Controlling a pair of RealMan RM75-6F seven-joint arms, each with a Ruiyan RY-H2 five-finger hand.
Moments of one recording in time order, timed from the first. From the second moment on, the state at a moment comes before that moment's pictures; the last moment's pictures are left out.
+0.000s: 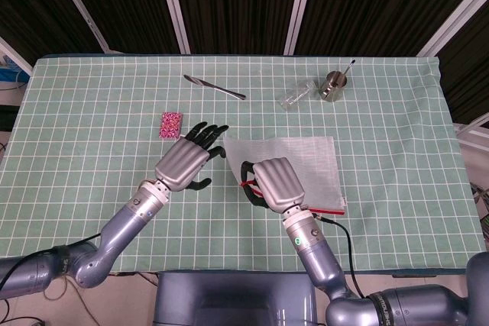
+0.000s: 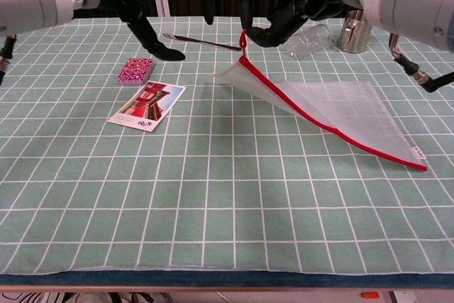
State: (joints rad) left arm -0.84 -1.39 -0.31 -1.79 1.11 0.89 0.48; right arm 0.81 -1.54 0.38 -2.10 -0.78 1.29 -0.79
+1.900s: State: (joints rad) left arm -0.95 -1.60 -0.27 -1.70 1.05 1.02 0.42; right arm 0.83 -1.47 0.31 -2.12 -0.78 1.36 -0.71
